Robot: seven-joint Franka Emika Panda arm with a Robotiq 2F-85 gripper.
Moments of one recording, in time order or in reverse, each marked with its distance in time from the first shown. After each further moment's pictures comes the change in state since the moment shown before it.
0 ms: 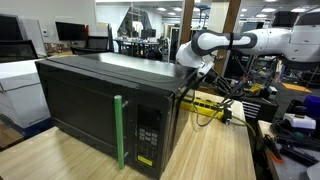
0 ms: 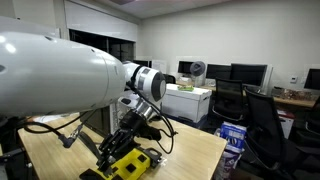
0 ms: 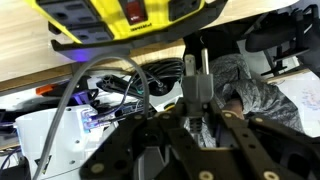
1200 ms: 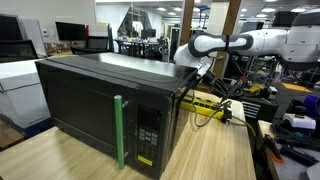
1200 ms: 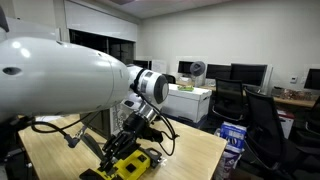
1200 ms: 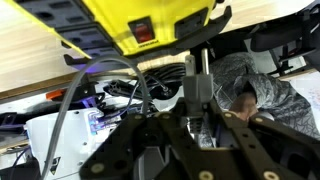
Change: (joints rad) arm 0.039 0.000 -0.028 0.054 0.011 0.024 0.000
